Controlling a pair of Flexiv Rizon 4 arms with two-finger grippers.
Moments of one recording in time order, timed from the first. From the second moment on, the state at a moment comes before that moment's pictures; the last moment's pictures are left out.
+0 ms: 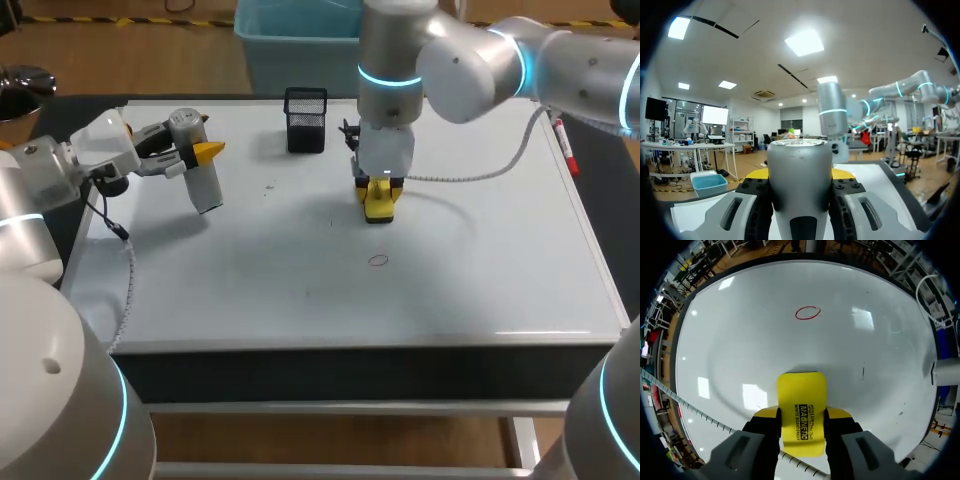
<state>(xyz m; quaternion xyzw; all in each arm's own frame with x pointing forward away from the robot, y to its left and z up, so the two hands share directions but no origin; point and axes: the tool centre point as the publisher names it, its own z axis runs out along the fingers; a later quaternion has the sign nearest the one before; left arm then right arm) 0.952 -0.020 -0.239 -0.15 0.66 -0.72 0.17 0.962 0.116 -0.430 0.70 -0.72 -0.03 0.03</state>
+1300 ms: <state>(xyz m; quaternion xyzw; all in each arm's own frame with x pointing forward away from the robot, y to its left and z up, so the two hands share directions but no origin) 0.952 -0.020 -0.239 -0.15 0.66 -0.72 0.17 1.042 0.001 -0.407 0.58 -0.82 -0.01 0.01</state>
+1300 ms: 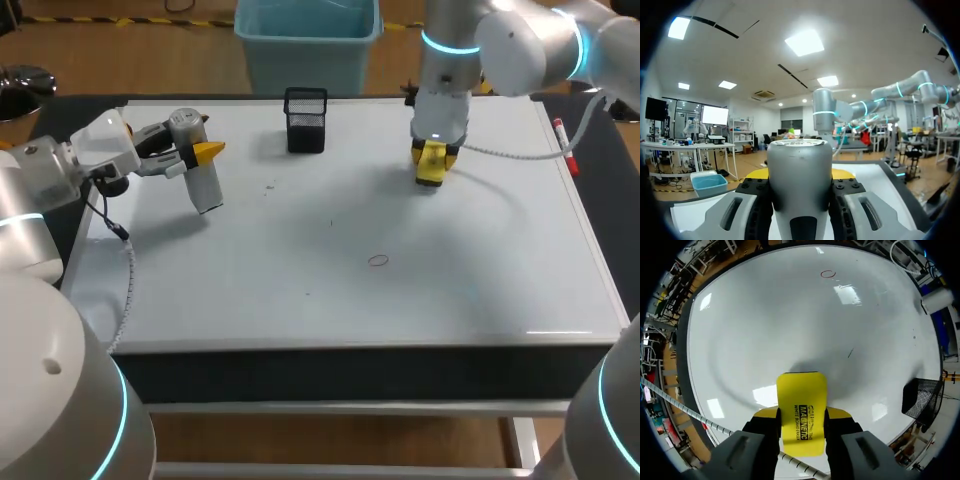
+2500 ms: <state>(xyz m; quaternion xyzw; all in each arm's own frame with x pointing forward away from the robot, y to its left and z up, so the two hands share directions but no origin) 0.953 -0.020 -0.239 -0.15 0.66 -0.72 0.17 1.076 -0.063 -0.396 0.53 -0.85 -0.02 0.04</state>
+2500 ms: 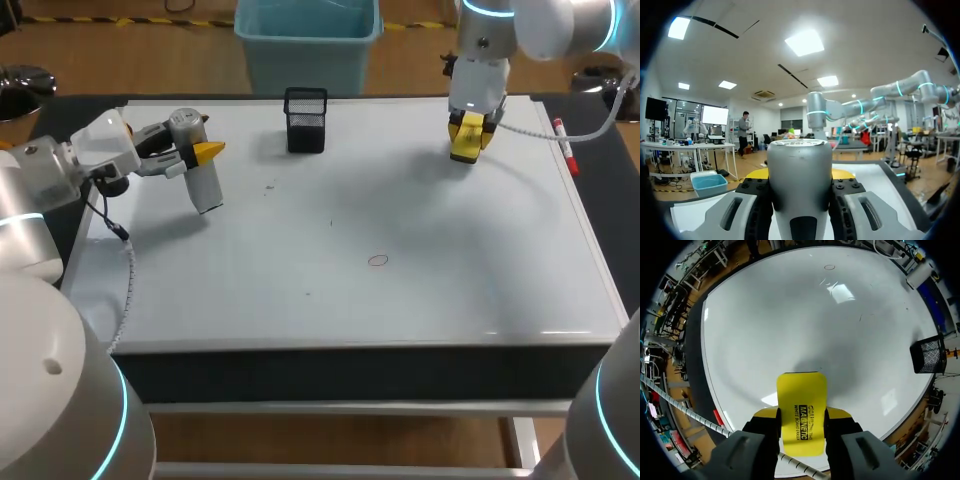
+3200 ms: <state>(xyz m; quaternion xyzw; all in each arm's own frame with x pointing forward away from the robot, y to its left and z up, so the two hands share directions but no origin) 0.928 -0.067 -0.230 -0.12 0.65 -0.74 0.13 1.076 -0.063 -0.396 0.53 -0.85 -0.02 0.04</state>
